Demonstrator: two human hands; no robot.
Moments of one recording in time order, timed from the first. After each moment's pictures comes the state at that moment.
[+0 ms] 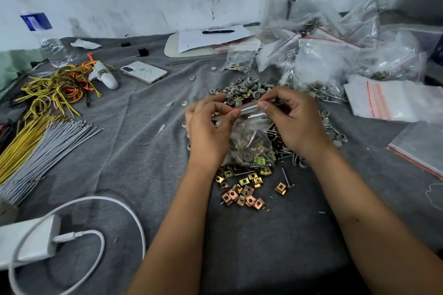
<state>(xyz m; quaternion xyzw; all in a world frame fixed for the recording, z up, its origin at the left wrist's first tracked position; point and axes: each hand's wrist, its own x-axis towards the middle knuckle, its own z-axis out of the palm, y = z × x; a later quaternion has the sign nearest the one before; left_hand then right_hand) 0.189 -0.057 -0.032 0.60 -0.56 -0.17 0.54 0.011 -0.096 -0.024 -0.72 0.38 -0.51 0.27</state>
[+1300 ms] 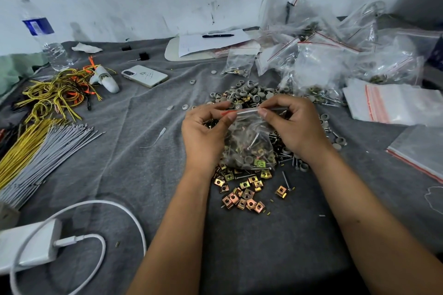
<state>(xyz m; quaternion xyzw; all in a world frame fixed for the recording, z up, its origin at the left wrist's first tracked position) 0.194 -0.060 -0.035 0.51 -0.48 -0.28 0.65 0.009 -0.095 -0.025 -0.68 0.38 -0.52 0.35</state>
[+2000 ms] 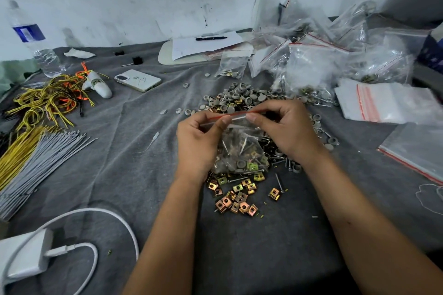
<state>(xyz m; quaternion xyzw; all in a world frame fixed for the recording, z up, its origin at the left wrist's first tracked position) 0.196 -0.054 -0.036 0.50 -0.49 -0.36 0.62 0.007 -0.099 -0.027 -0.70 0.40 -0.50 0.33</state>
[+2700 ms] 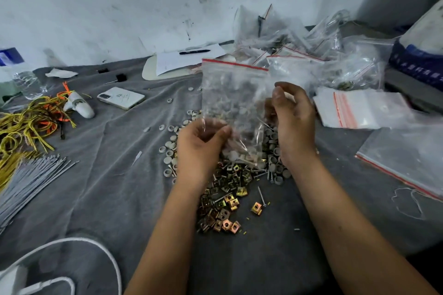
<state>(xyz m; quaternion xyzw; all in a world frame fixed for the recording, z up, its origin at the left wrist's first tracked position) 0.162 -0.065 -0.022 0.50 -0.51 -0.39 0.58 -0.009 -0.105 -0.015 -0.44 0.38 -0.71 0.39</state>
